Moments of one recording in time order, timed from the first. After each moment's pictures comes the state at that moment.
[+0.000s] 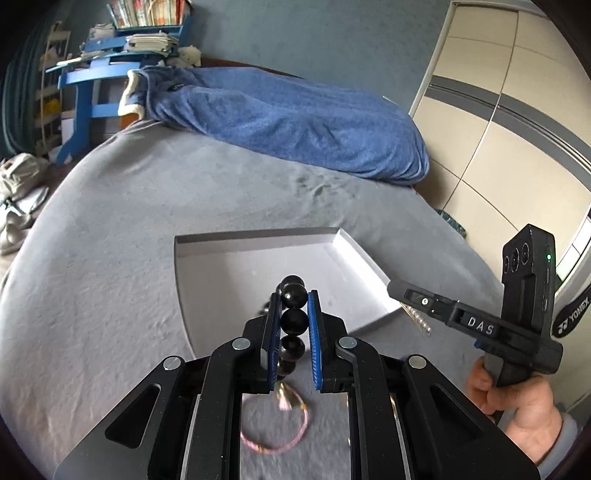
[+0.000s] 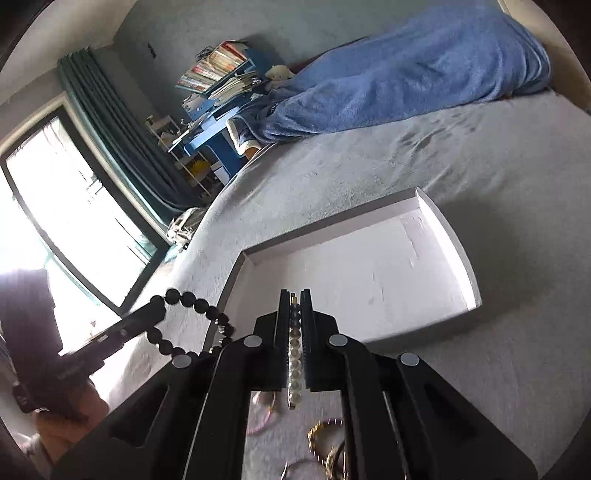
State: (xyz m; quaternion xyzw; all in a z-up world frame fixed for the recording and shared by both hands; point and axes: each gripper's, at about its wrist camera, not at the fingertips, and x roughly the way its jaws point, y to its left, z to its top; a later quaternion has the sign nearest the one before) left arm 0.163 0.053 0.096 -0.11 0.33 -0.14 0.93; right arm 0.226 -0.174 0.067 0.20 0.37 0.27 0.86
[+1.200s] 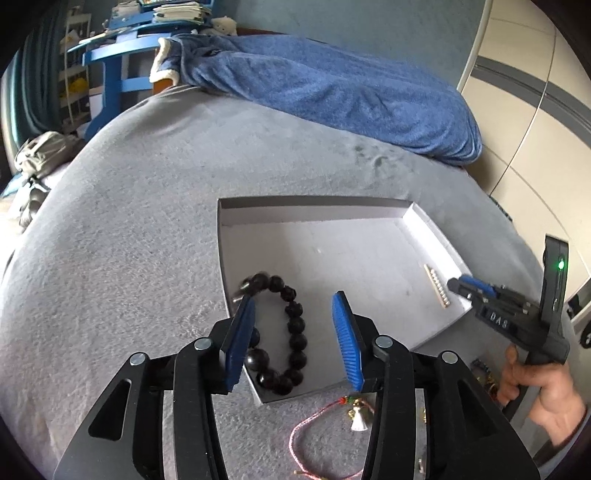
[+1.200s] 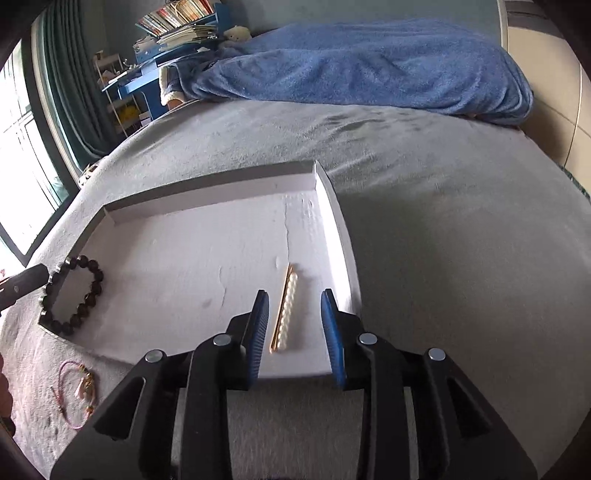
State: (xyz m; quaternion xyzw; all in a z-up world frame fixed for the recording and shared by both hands) left arm 0.204 0.075 0.043 -0.10 0.39 -0.06 0.91; right arm 0.268 -0.195 0.005 0.02 0.42 0.14 0.90
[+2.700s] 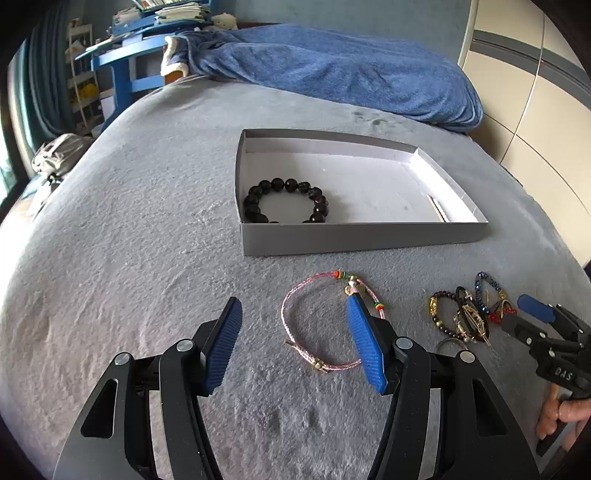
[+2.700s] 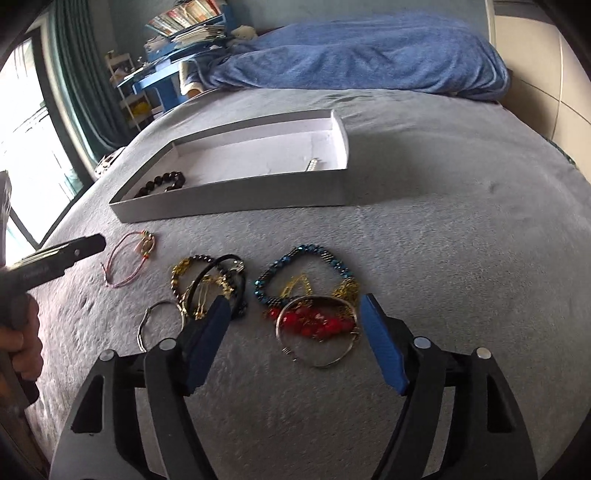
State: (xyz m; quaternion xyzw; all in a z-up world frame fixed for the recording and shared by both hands) left arm 0.118 0.049 0.010 -0.05 0.41 -0.03 0.91; right arm 0.110 -0.218 -0.001 0.03 0.41 0.15 0.90
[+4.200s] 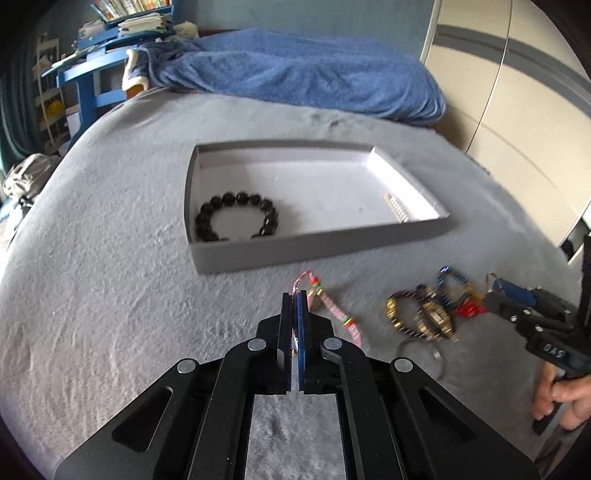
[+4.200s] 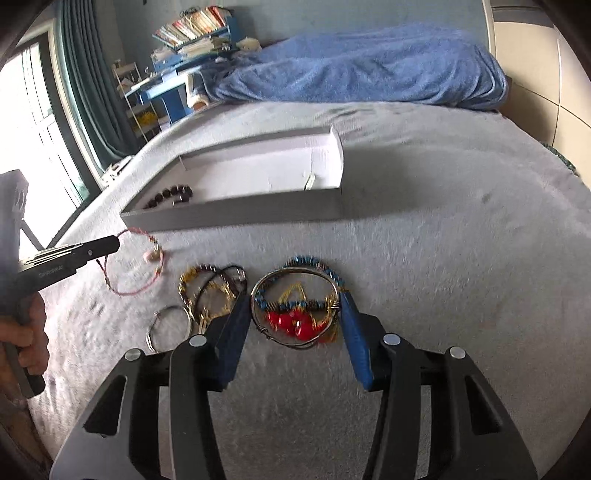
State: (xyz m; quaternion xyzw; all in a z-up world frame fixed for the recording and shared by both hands) left arm 0.118 0.030 0.023 -0.05 0.40 -0.11 0.91; right arm 0.107 -0.231 0.016 0.04 0.39 0.16 0.91
